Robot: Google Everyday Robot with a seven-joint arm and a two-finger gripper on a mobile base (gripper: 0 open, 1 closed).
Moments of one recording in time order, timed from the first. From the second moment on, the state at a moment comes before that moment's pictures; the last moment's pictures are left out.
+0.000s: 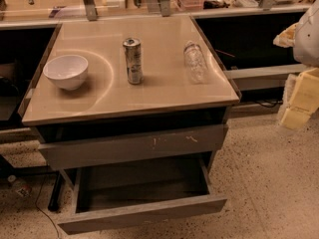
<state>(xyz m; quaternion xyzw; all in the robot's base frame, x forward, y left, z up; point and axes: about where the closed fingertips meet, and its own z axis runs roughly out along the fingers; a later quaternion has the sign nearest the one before) 0.438 -0.216 0.978 -0.60 0.78 -0.04 0.16</state>
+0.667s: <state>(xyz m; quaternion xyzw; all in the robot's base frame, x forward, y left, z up) 0.438 -0.216 0.978 -0.60 0.78 -0.04 0.16</state>
